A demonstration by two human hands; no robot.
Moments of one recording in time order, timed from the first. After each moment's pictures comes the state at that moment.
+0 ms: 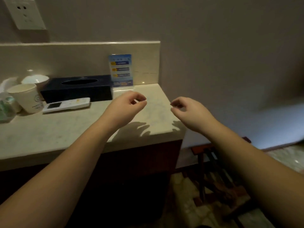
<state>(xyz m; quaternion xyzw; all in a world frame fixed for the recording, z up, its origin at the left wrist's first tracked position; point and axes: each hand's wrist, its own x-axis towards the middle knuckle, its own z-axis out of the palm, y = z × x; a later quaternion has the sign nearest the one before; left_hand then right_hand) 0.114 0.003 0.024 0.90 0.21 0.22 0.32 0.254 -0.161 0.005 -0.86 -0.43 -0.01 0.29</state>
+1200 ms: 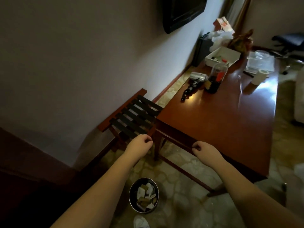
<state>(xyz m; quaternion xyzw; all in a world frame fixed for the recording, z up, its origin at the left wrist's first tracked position) 0.335 -0.429 -0.221 0.91 0.02 -0.19 0.37 0.313 -0.695 -0.245 -0.94 0.10 0.22 0.23</state>
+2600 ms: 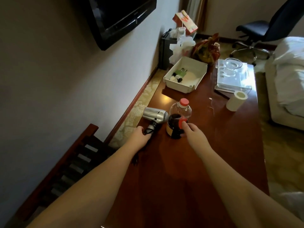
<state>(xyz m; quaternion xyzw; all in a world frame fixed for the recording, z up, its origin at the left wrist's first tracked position) 0.789 -0.741 -0.287 0.91 -0.01 -0.26 0.33 0.697 -0.934 -0.244 -0.77 0.30 0.04 0.56</state>
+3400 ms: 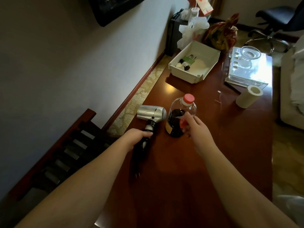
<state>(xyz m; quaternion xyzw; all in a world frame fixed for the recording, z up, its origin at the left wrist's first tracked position) 0.788 -0.742 -0.321 0.75 0.18 -0.40 0.50 0.713 -0.949 -0.271 -0.67 0.27 0.03 0.69</state>
